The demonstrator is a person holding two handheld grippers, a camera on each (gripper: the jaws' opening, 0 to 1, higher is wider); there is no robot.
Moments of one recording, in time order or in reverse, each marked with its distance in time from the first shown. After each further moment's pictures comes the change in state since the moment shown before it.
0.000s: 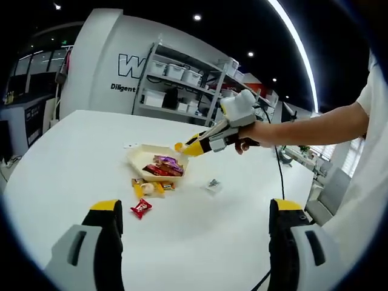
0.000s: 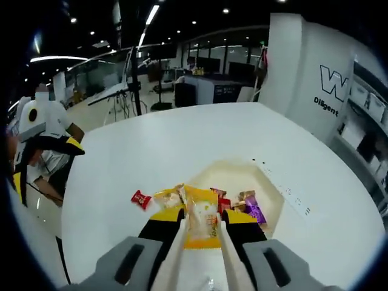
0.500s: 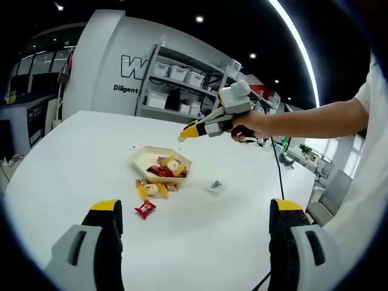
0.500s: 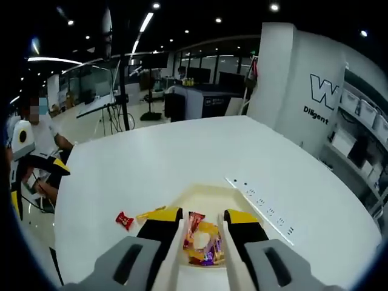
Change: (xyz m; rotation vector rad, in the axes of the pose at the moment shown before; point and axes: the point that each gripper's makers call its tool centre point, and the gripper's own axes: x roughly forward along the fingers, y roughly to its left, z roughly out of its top) left arm -0.004 0.006 0.002 -0.006 -0.010 0.015; right arm 0.002 -0.026 0.031 0.011 -0.061 -0.050
